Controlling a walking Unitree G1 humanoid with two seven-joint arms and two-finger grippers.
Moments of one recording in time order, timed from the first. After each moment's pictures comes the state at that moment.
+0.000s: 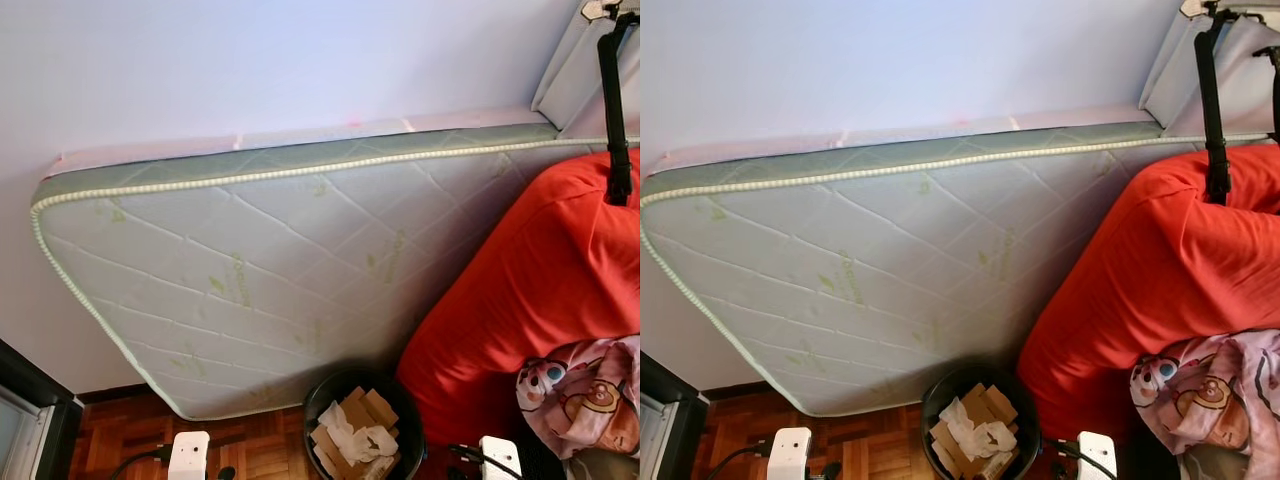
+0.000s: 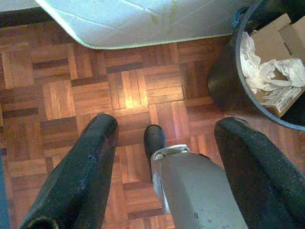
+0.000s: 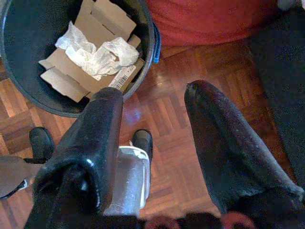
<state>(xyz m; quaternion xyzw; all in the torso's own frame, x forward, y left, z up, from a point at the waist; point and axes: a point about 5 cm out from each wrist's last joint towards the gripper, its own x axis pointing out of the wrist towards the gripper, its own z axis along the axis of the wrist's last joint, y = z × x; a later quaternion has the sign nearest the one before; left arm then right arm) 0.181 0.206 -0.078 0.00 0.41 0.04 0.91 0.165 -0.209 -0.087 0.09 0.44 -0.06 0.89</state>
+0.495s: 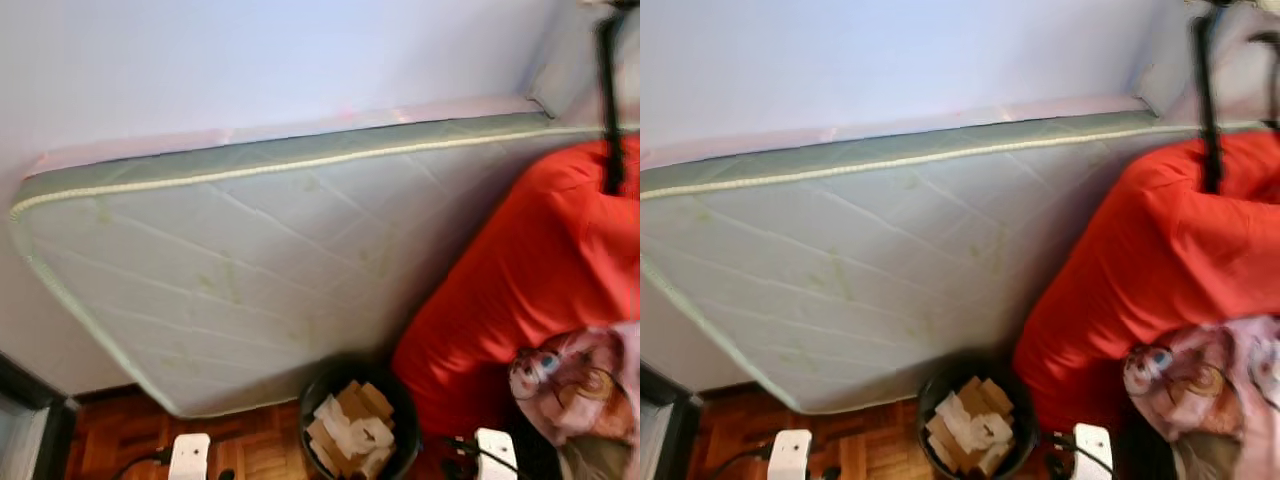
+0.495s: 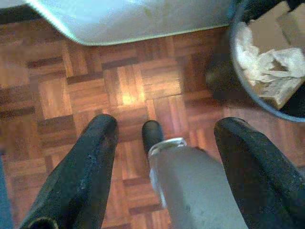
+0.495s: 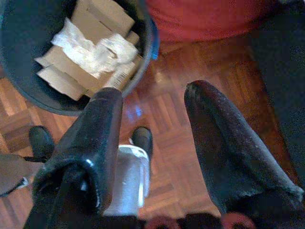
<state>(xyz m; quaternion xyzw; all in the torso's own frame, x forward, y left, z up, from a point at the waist) 0.181 0.204 -0.079 0.00 0.41 0.04 0.91 0.172 -0.207 -0.085 0.08 0.44 -0.04 0.89</state>
